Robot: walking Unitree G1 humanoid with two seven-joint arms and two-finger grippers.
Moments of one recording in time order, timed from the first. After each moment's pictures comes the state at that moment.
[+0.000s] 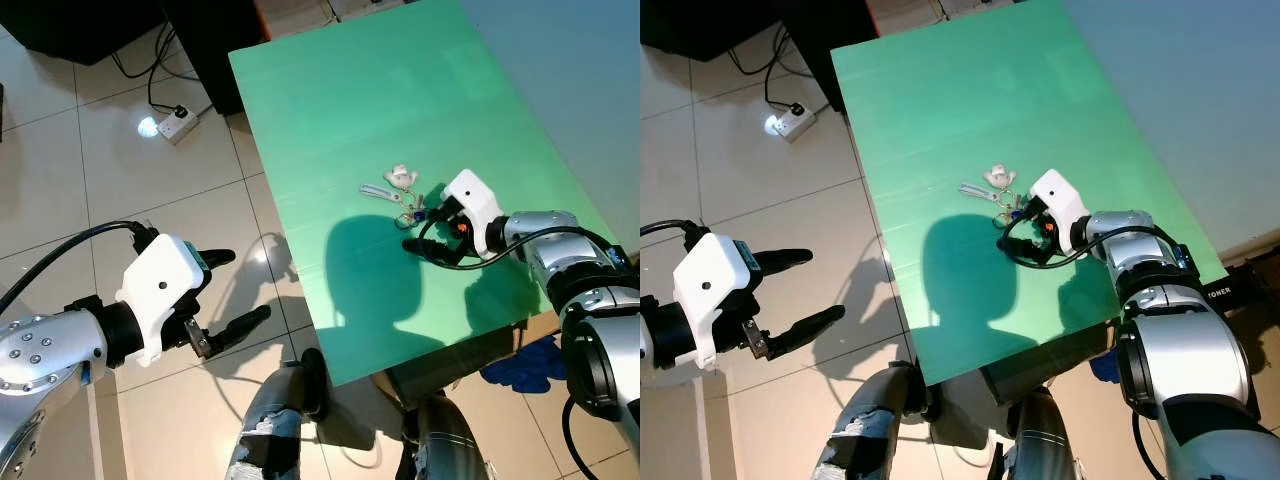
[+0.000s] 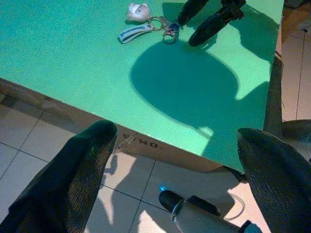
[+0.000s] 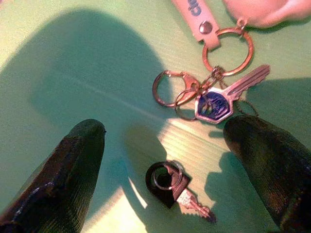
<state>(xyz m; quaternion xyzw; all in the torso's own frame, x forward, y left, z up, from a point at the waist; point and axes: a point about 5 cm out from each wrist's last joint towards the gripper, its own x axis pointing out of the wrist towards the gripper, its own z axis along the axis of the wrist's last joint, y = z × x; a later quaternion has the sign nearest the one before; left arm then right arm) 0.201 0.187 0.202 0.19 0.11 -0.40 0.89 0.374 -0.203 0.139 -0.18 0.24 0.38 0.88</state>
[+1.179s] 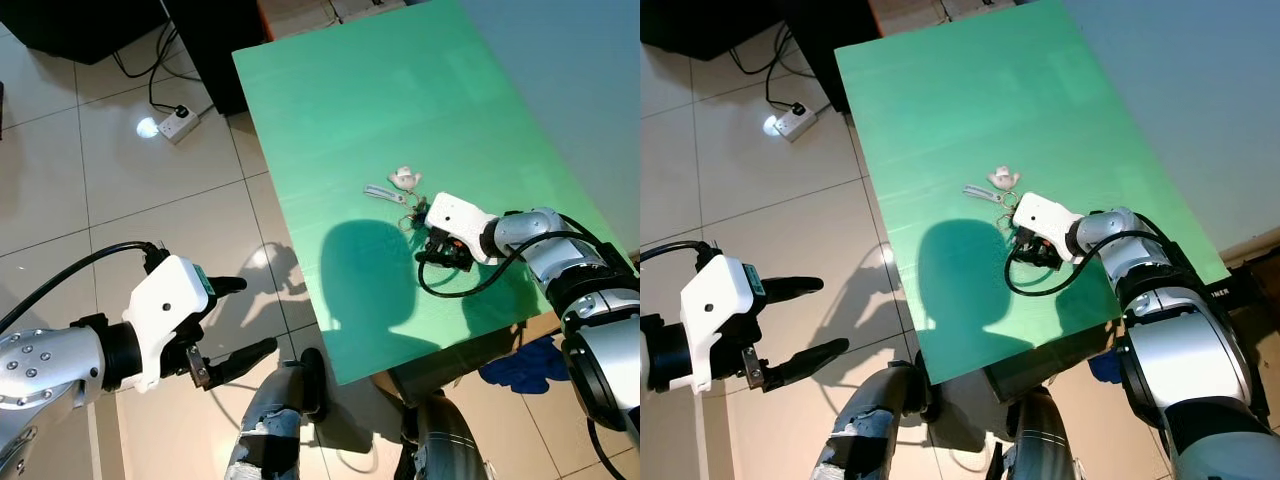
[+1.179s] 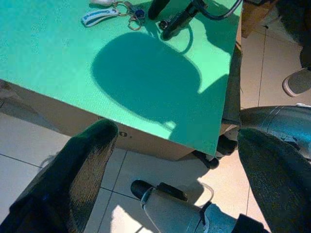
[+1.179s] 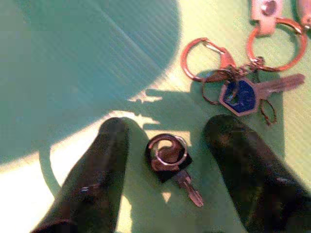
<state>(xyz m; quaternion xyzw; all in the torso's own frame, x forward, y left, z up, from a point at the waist) 0.188 0.183 0.198 0.17 0.14 -0.45 0.86 0.372 -0.201 0.131 -0.39 0.25 0.39 0.80</state>
